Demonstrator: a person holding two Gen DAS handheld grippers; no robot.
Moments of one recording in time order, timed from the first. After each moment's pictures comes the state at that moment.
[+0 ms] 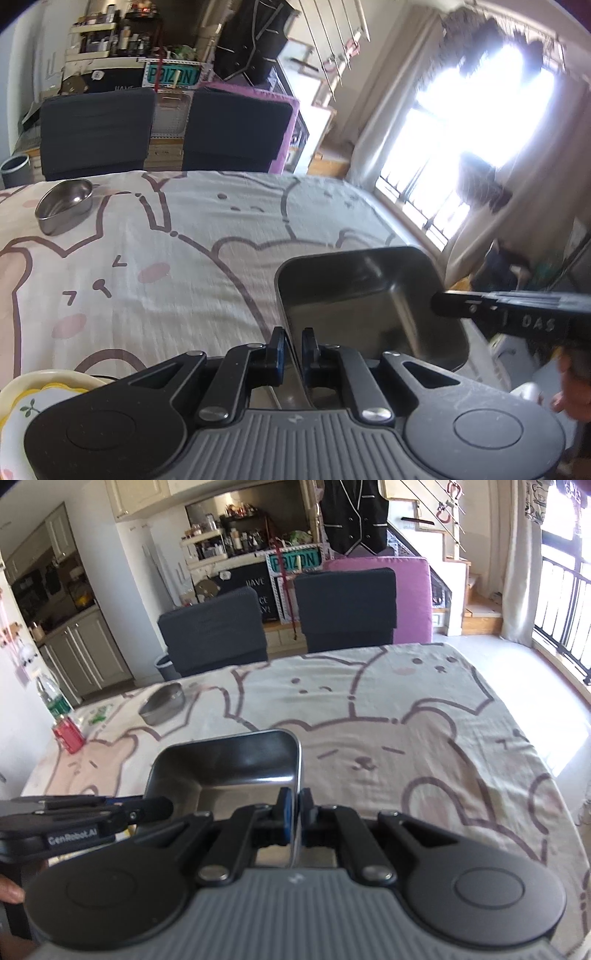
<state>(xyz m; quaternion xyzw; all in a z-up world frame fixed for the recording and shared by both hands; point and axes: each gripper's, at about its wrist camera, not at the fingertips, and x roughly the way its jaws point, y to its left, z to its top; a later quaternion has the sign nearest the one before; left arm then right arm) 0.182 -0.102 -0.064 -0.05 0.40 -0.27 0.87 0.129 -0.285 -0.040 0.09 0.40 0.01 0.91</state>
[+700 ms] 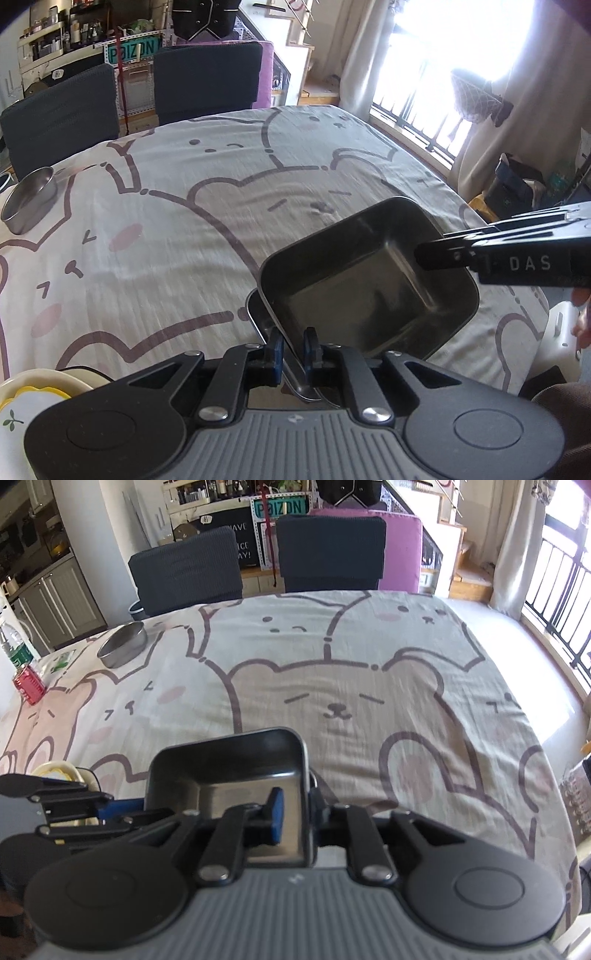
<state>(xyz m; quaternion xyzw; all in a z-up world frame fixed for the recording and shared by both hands) 0.187 -0.148 -0.110 0.06 0.45 -0.29 0.84 0.146 -0.286 -0.077 0.05 0.48 -0.01 0.87</state>
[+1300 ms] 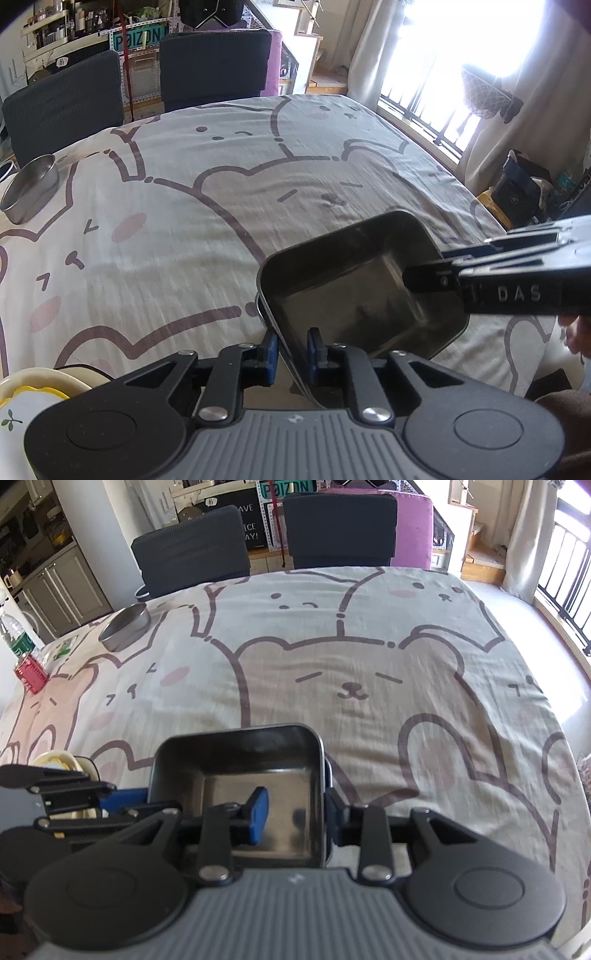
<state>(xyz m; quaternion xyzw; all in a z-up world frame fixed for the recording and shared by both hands) 0.198 -0.147 -0.116 0.06 0.47 -0.27 0.84 0.158 -0.285 -0.094 0.06 0.51 0.00 0.86</state>
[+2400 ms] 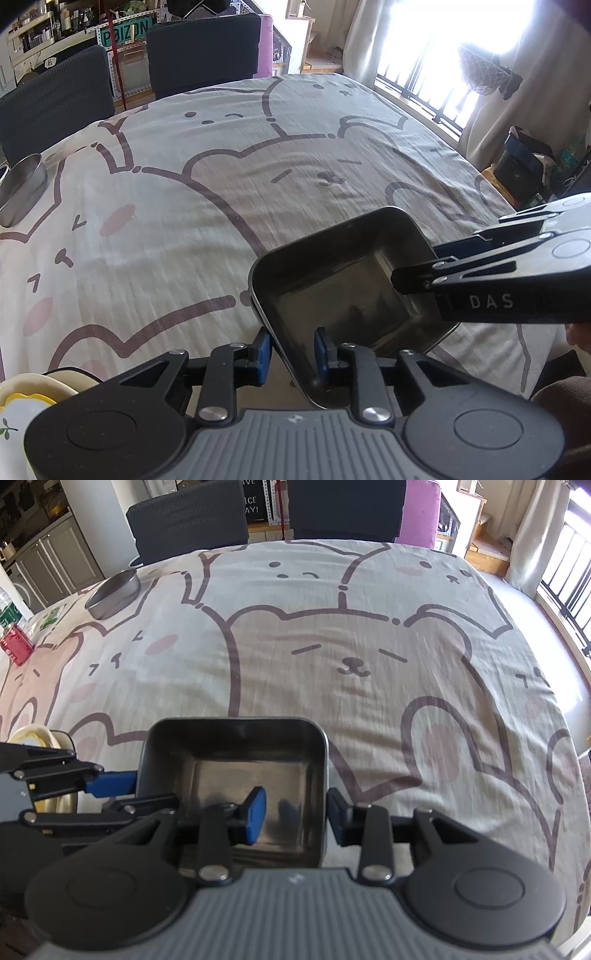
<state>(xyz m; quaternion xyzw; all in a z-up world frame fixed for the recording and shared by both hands) 0.203 -0.161 -0.129 0.09 0.49 -0.28 0.82 0.172 -0.281 -0.113 0.03 0.55 0.00 0.83</state>
